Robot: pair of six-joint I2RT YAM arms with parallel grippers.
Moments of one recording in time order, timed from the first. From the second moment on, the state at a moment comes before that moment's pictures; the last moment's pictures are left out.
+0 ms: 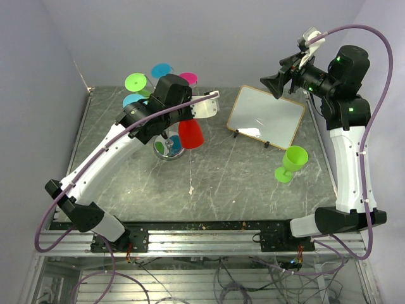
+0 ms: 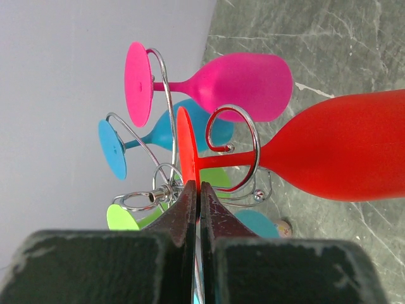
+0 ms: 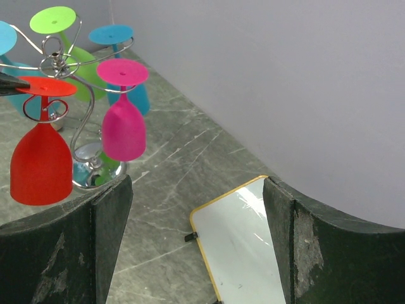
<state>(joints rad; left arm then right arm) -0.77 1.50 1.82 -0.86 -0.28 0.89 0.08 1.41 1.90 -0.59 -0.68 -0.27</state>
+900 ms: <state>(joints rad) -0.77 1.50 1.87 -0.89 -0.17 0.89 0.07 1.41 1.88 -0.59 -0.68 -0.27</state>
